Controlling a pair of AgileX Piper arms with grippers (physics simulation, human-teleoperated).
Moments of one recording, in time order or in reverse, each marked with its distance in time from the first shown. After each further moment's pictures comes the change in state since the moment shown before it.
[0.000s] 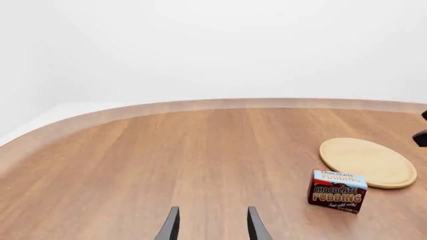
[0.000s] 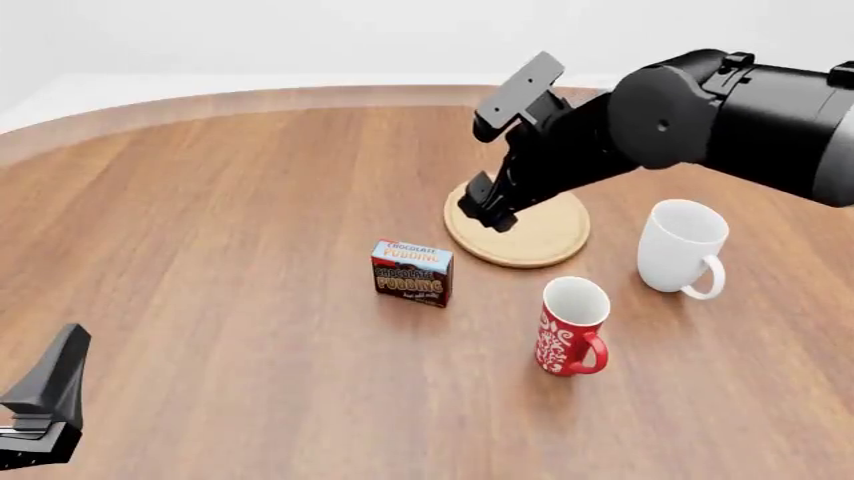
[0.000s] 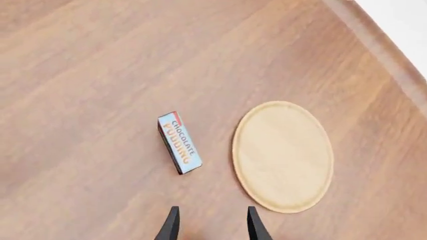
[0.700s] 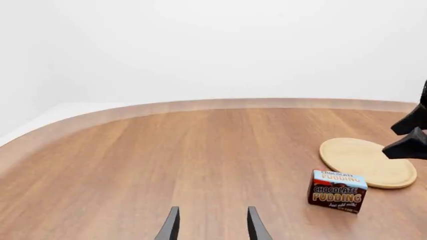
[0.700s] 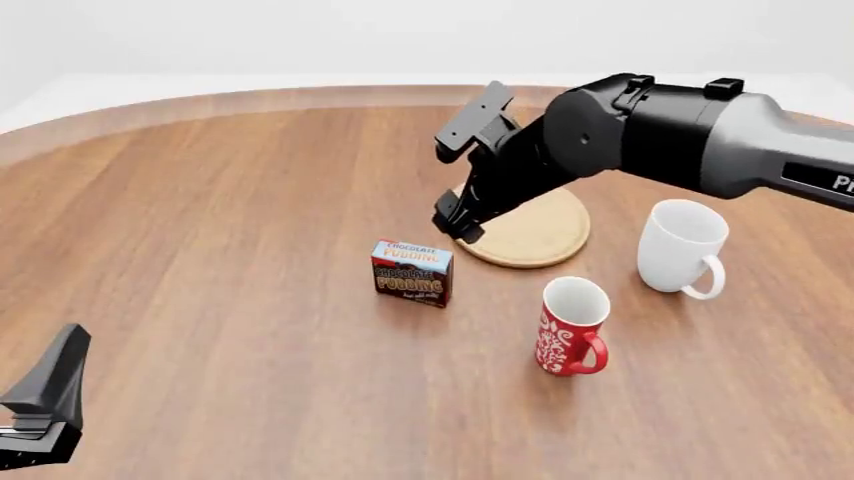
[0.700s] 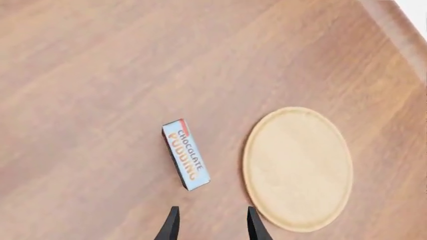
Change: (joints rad) left arm 0.000 0.000 0.000 0.000 0.000; right arm 0.023 0.163 -0.087 -0.008 -0.016
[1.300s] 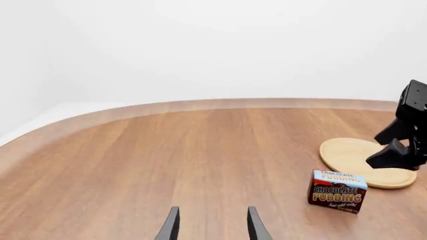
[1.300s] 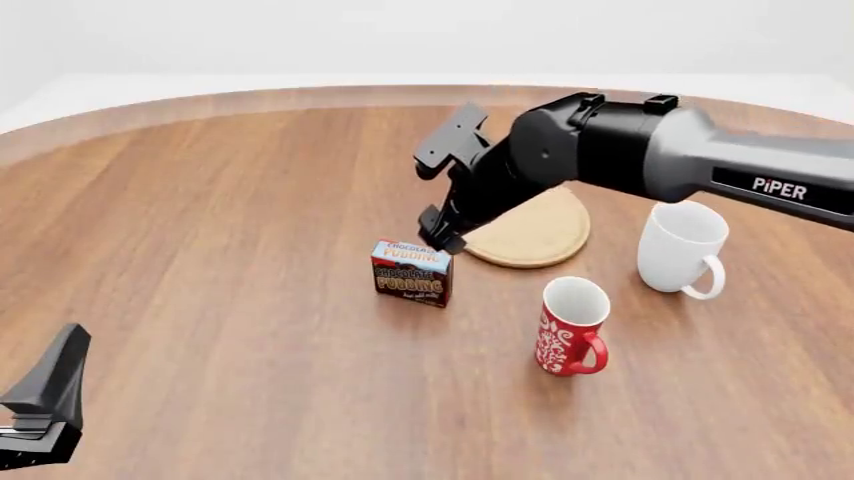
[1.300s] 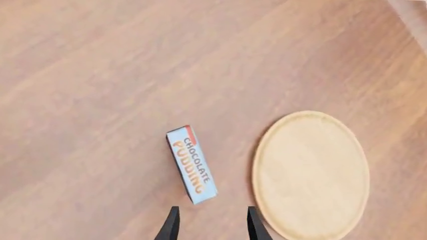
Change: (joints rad) left arm 0.000 0.000 0.000 0.000 0.000; right arm 0.017 0.103 -0.051 -0.007 -0.004
